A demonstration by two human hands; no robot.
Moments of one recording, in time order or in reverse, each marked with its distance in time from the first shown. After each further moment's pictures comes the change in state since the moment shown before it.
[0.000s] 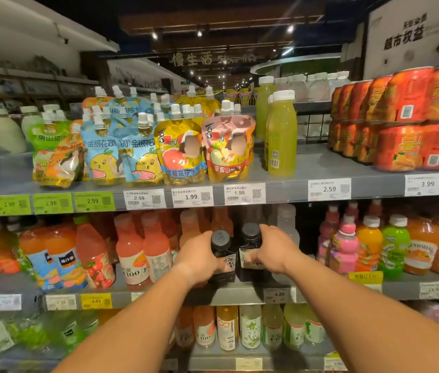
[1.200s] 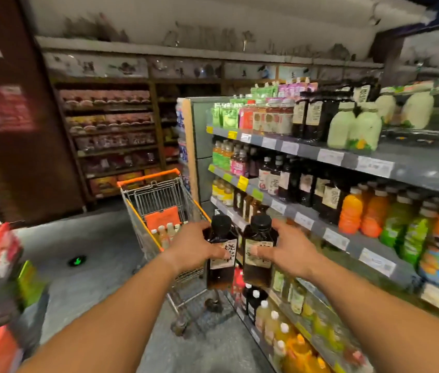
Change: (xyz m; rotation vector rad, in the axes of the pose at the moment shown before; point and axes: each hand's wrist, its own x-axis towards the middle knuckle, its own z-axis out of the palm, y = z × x) left_hand -0.484 -0.460 -0.389 -0.155 0.605 -0.677; right_hand -0.240 -0.631 0.287 0.368 -0.541 -1.020
